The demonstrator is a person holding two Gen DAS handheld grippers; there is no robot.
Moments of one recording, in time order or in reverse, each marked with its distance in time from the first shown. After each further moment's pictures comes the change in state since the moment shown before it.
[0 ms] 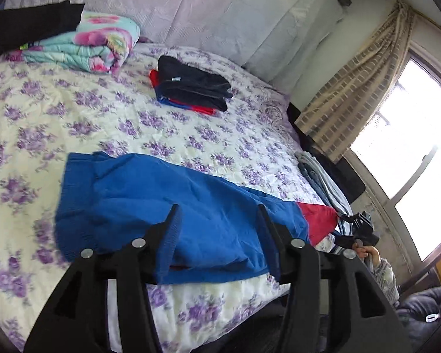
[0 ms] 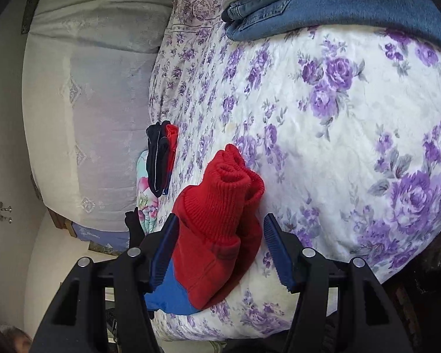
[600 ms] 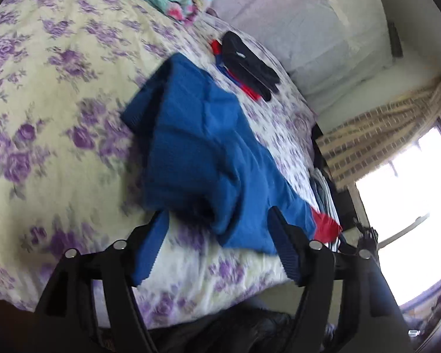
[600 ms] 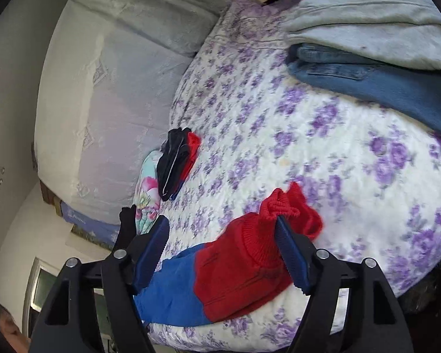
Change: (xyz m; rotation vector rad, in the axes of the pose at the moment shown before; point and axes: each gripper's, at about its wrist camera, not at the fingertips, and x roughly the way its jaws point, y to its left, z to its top) left arm -0.001 0.082 -0.071 -0.364 0.011 -0.025; right arm -0.002 0.088 -0.003 -0.255 -0.060 -0.029
